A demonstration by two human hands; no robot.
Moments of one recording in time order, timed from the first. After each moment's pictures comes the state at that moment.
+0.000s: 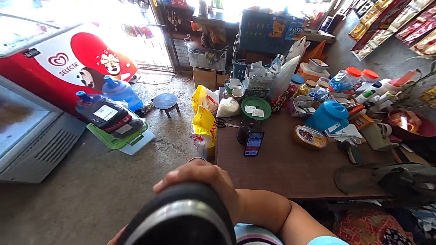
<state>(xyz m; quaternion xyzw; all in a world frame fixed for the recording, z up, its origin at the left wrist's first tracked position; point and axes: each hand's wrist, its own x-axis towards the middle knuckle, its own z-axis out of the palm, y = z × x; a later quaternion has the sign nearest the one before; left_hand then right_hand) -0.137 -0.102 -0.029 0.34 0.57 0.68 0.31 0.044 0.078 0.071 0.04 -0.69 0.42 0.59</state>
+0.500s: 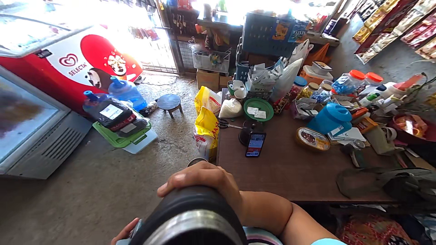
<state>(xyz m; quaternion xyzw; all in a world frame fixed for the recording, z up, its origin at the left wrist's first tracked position) -0.115 -0.083 0.017 0.29 0.63 0.65 0.31 0.046 0.072 0.076 0.07 -0.69 0.42 0.59</state>
